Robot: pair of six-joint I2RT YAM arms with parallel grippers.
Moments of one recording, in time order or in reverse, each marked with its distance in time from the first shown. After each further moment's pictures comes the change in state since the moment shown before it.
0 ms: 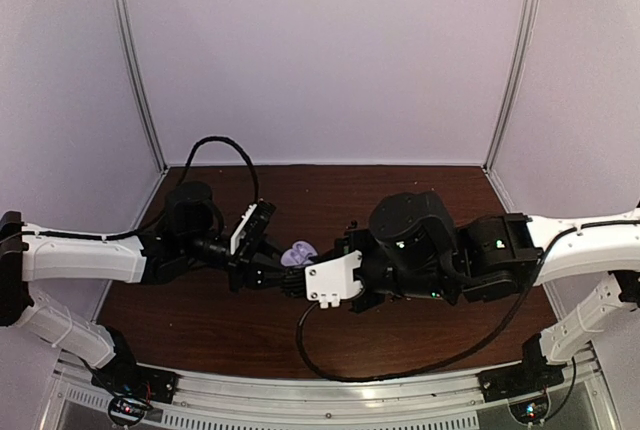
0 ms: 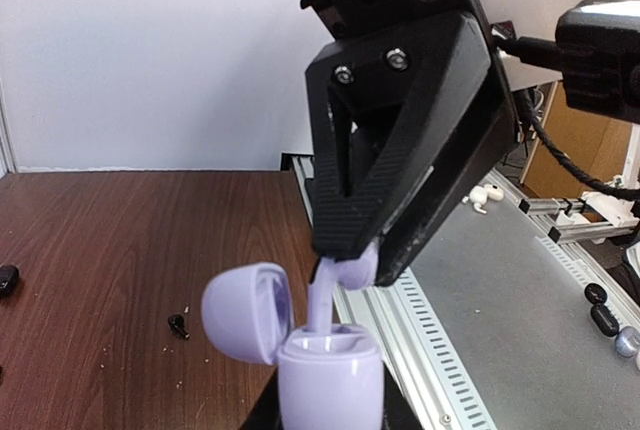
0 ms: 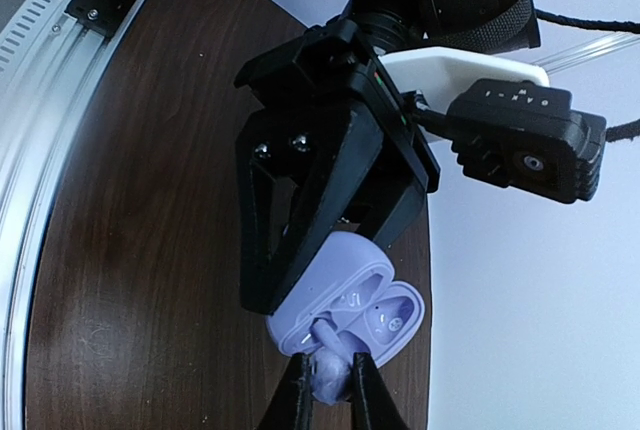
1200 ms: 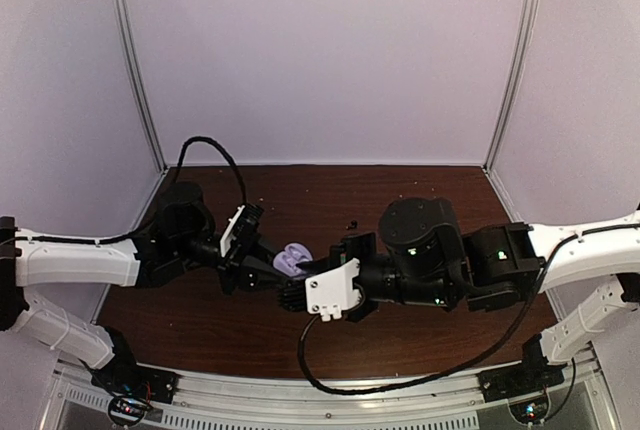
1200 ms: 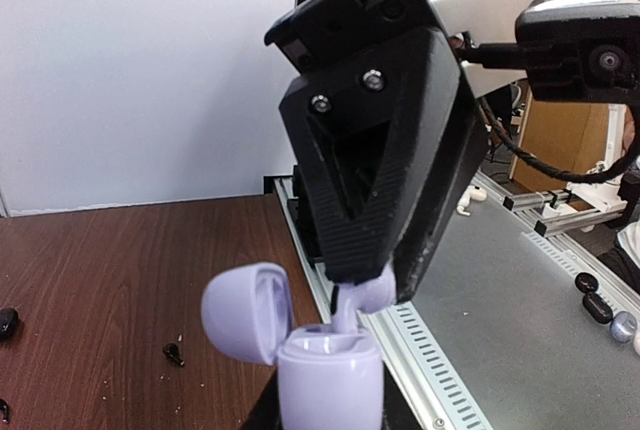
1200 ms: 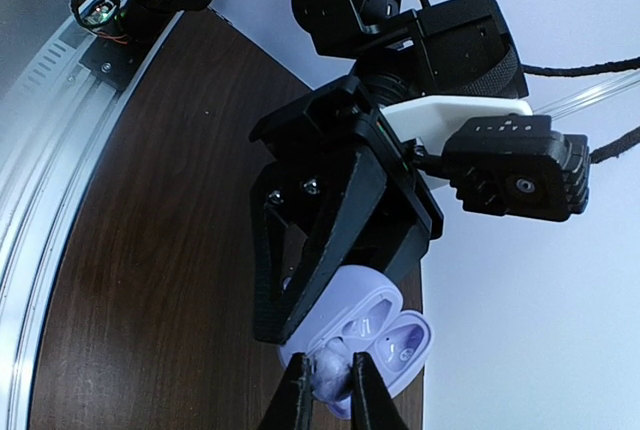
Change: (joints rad) left arm -0.006 -0.045 -0.024 0.058 0.056 0.018; right arm 0.022 -0.023 -0.050 0.137 -0.062 -0.045
